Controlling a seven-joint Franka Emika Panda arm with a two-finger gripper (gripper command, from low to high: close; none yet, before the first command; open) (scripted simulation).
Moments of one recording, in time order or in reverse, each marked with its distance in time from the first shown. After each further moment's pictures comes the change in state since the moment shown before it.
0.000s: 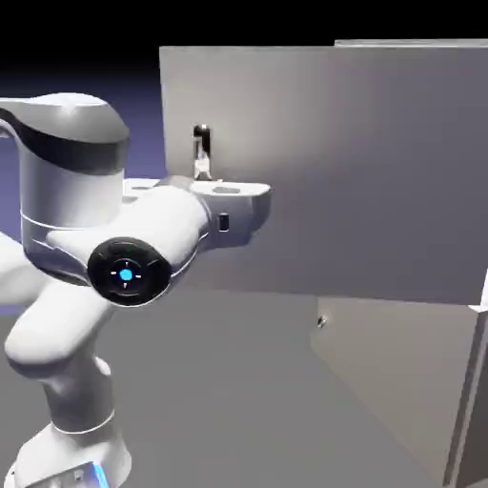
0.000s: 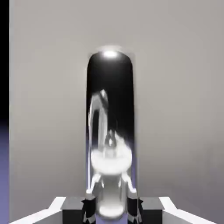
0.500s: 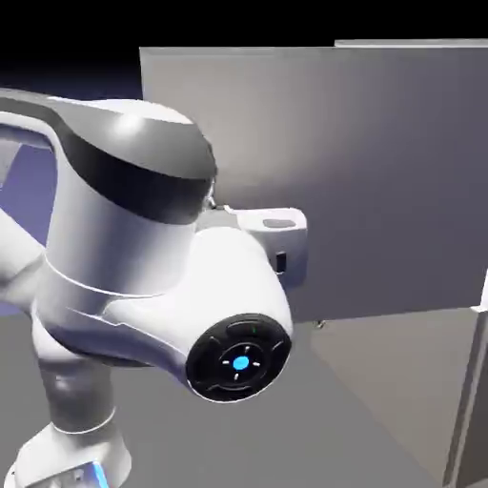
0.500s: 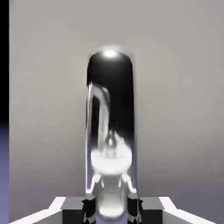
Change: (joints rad) arm 0.530 0.282 -0.521 0.469 -0.158 -0.368 -0.111
